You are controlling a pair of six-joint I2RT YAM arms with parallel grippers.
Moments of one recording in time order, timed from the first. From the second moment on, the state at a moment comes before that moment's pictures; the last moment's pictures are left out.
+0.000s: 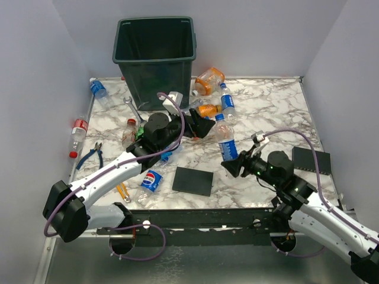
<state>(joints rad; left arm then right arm) -0.74 1.22 0.90 0.23 0.06 -0.59 0.73 0.64 0.47 -0.12 -0.06 0.41</state>
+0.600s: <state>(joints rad) -0.71 1.42 1.02 0.57 0.38 -0.90 0.73 0.50 0.37 0.09 -0.12 0.40</state>
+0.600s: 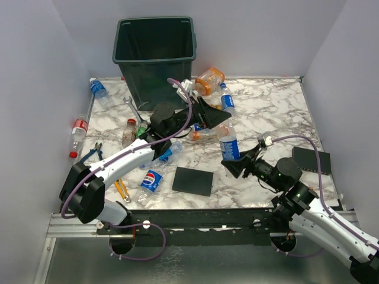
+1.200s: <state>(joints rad) -0.70 1.45 1.08 0.56 0.49 -0.86 0.73 0.55 0.44 0.03 -0.13 0.39</state>
